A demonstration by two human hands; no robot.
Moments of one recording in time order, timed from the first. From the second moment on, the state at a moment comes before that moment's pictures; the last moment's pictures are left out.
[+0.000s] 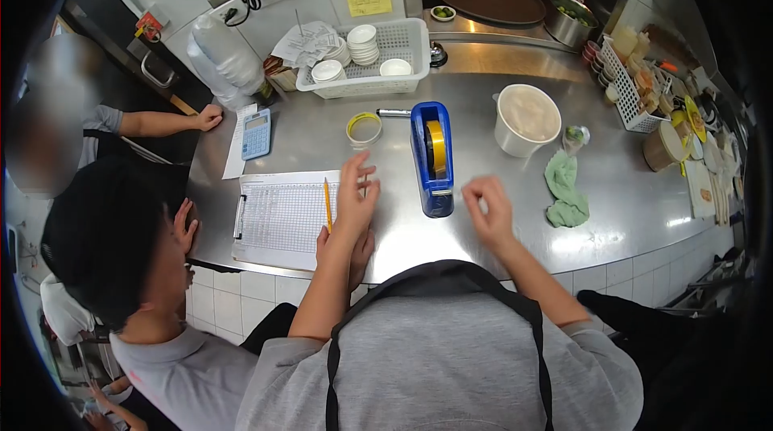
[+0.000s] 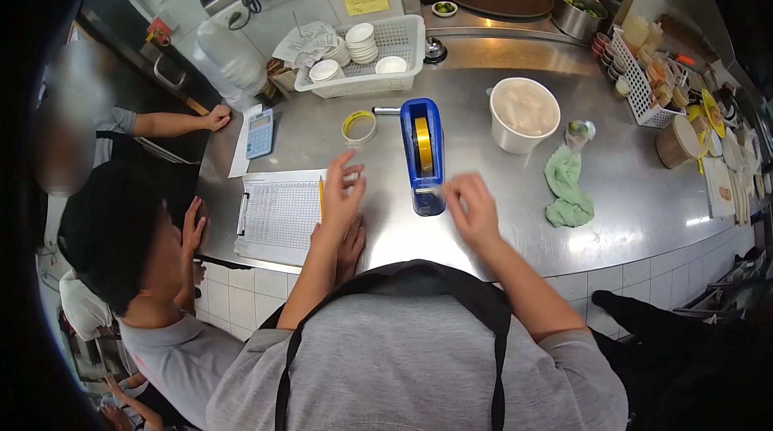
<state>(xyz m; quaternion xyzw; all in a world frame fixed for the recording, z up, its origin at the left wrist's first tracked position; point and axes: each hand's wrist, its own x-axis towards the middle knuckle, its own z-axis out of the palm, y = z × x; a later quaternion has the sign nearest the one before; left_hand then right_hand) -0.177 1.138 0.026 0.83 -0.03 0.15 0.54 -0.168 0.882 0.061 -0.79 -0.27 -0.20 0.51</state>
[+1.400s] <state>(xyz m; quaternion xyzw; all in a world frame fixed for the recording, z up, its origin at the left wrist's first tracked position) -0.195 1.060 -0.006 0.65 -0.11 -0.09 0.75 -0.062 0.896 0.103 -0.90 -0.16 0.18 0.37</state>
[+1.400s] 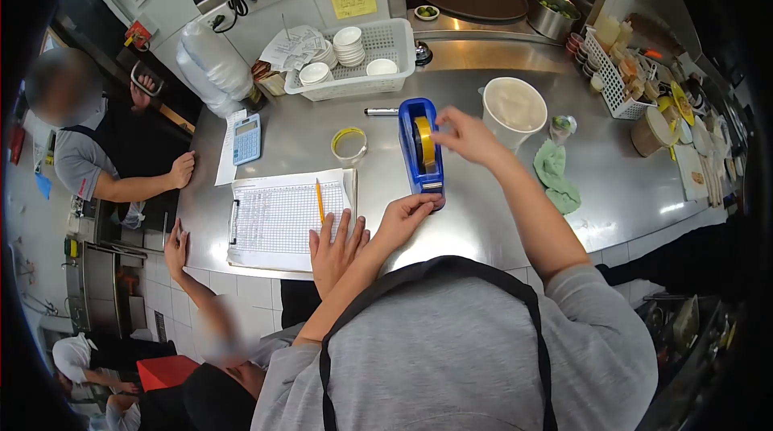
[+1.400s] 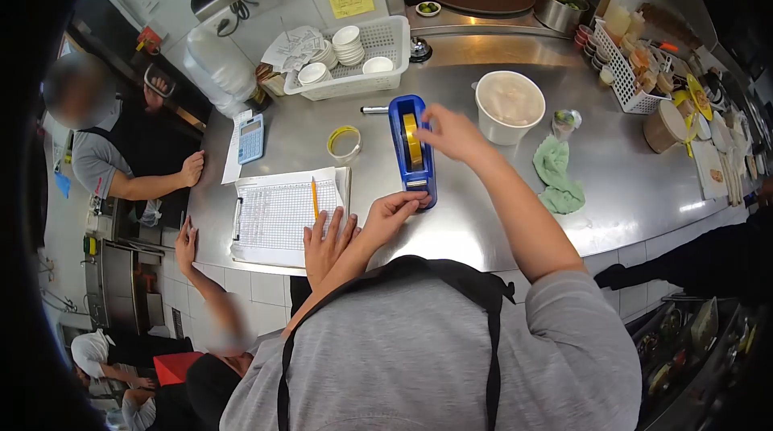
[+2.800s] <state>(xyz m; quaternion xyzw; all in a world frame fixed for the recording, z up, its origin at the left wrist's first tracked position) -0.200 1.041 0.037 0.61 0.16 -0.11 0.77 -0.243 0.837 0.168 -0.39 -0.32 0.42 0.75</state>
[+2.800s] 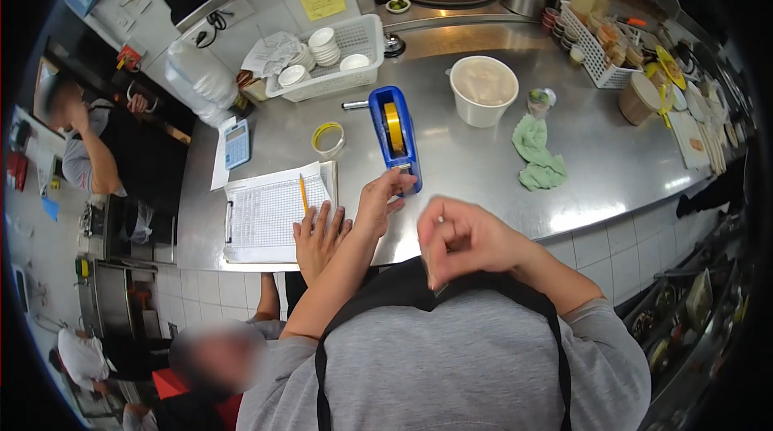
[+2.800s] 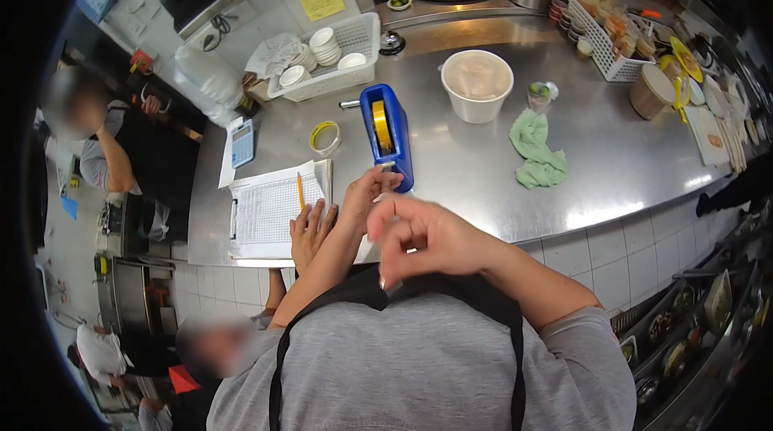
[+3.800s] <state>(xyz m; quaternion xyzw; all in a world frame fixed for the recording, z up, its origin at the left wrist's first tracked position) -0.204 1.040 0.078 0.44 0.21 -0.18 0.86 -0.252 0.854 0.161 -0.33 -0.35 0.49 0.73</state>
